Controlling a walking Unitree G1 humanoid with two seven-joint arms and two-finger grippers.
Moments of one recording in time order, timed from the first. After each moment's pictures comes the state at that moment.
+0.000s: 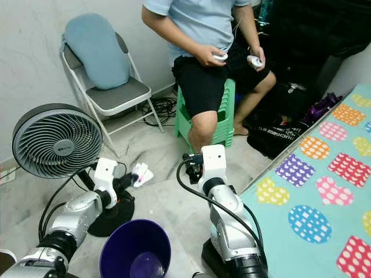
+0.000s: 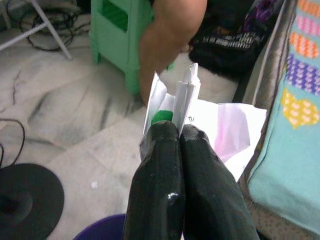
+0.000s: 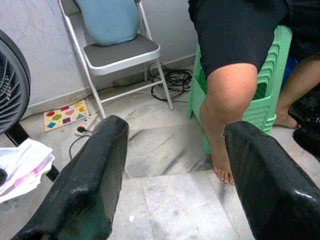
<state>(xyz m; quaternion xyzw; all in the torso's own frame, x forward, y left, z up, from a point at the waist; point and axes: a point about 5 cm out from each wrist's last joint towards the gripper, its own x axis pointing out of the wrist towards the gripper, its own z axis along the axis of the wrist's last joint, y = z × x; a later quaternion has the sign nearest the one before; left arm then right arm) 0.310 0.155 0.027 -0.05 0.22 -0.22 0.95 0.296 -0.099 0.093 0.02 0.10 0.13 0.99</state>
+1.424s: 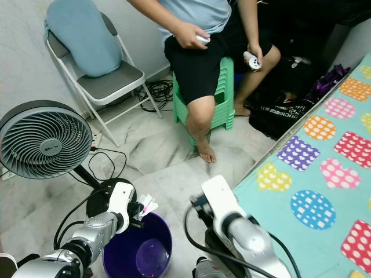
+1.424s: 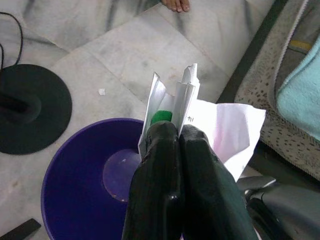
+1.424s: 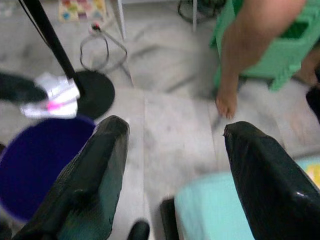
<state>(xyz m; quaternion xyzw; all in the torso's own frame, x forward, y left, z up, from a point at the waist) 0.280 0.132 -0.022 -0.01 0.35 -0.17 0.92 0.227 -0.125 0.097 -0.14 0.19 0.22 0.95</state>
